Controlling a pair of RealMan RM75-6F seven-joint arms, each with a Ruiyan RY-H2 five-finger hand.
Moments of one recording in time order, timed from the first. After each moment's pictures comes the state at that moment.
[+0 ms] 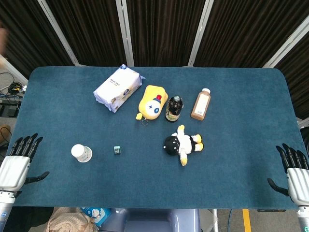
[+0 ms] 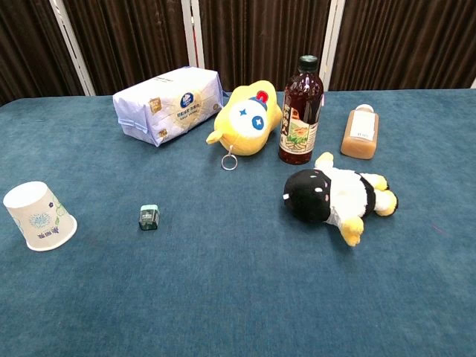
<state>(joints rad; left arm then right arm) -0.12 -1.13 0.00 -1.67 1.54 1.45 0.17 0.01 -1.05 0.04 -1.66 -1.49 1.49 -0.03</state>
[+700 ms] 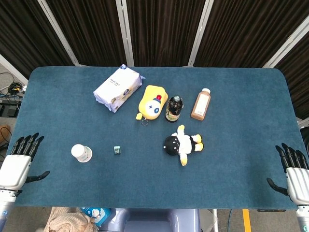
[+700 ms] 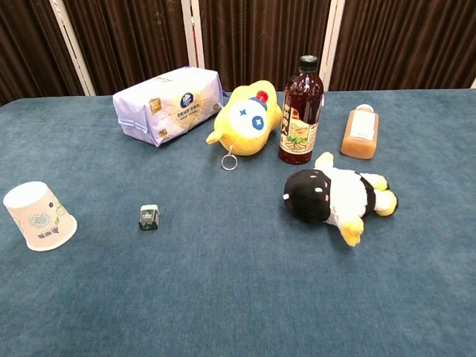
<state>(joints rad) -0.14 -1.13 -0.01 -1.67 1.52 1.42 0.17 0.02 -1.05 0.04 -1.66 -1.48 1.48 -0.03</state>
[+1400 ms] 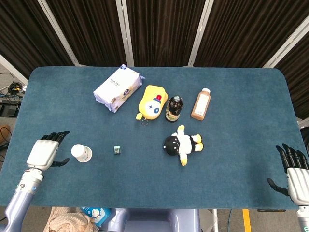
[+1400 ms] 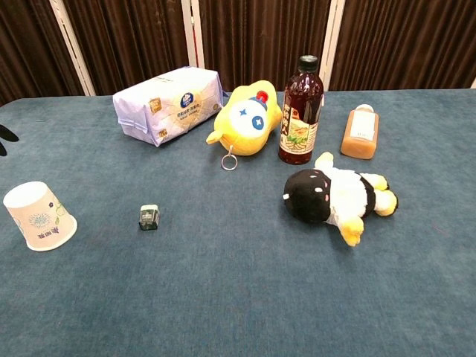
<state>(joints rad) -0.33 -1.24 -0.10 -1.71 1.26 1.15 0.41 0.01 -1.05 0.04 -1.66 -1.48 1.48 -0.02</state>
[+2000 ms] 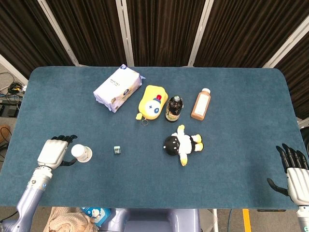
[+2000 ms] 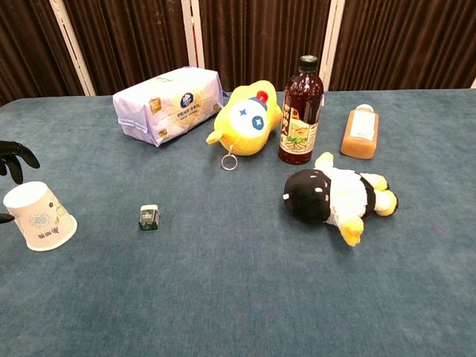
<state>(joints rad) -0.38 -1.31 -0.10 -1.67 1.18 1.12 0.46 0.01 -1.05 0.04 -1.66 -1.48 1.48 -0.02</state>
